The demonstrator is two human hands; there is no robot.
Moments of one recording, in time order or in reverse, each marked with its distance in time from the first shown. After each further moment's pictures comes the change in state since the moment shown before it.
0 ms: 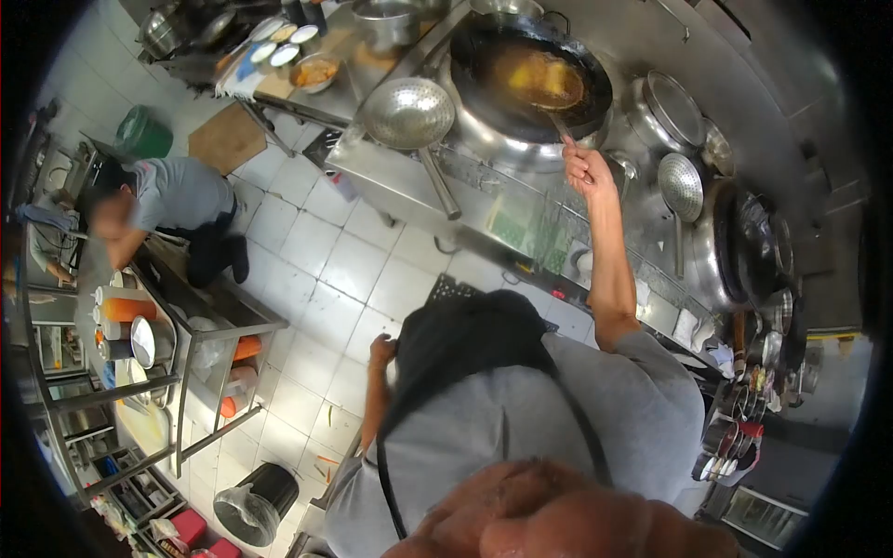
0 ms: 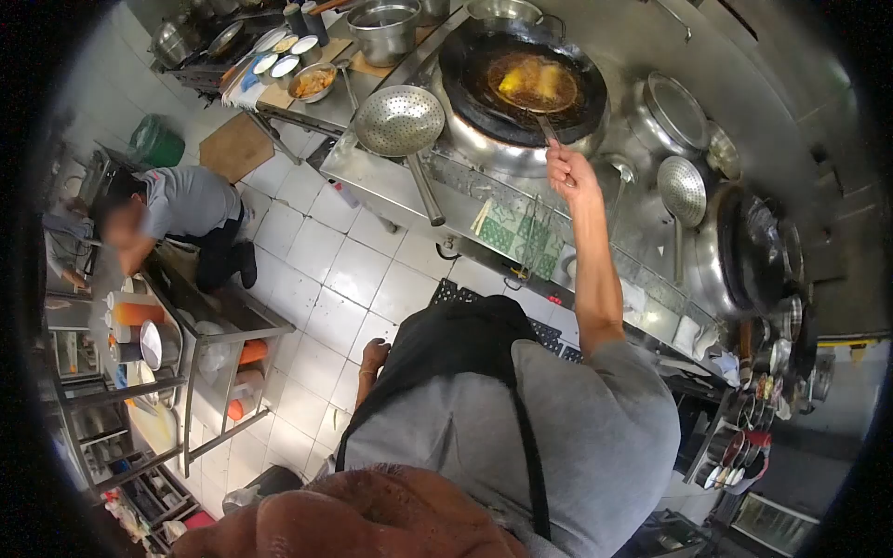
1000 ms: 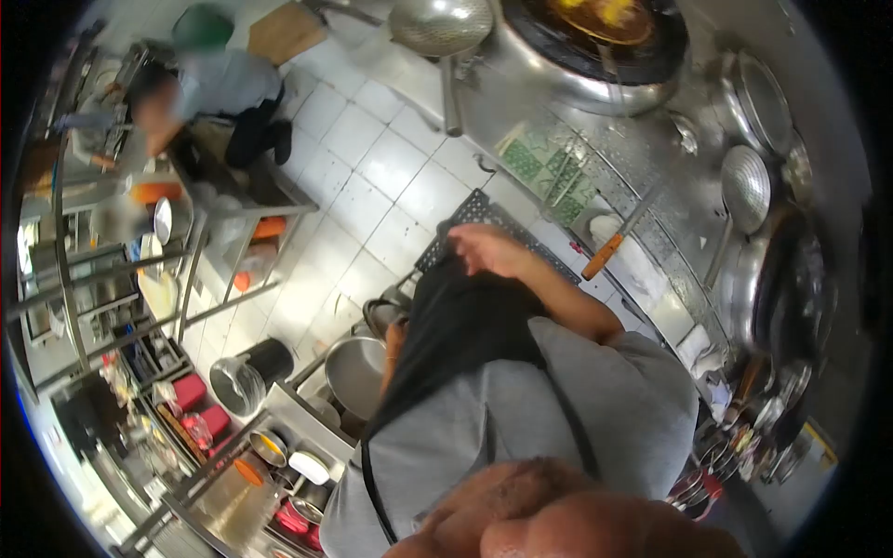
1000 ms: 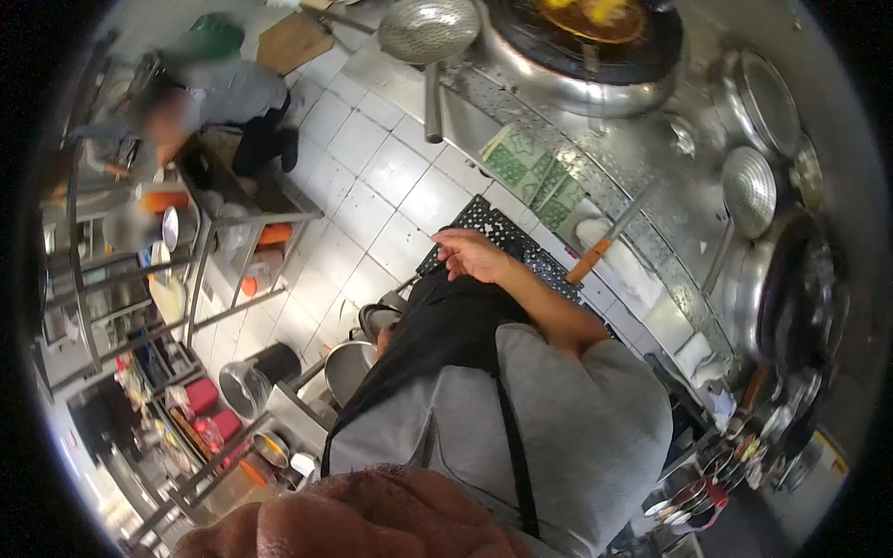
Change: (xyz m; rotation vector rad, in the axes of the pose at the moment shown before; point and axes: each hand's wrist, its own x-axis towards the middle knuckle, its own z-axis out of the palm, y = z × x) left_hand -0.230 0.025 0.099 -0.222 0.135 -0.278; right_hand -0.128 0.228 -0.073 -0.456 -0.304 0.814
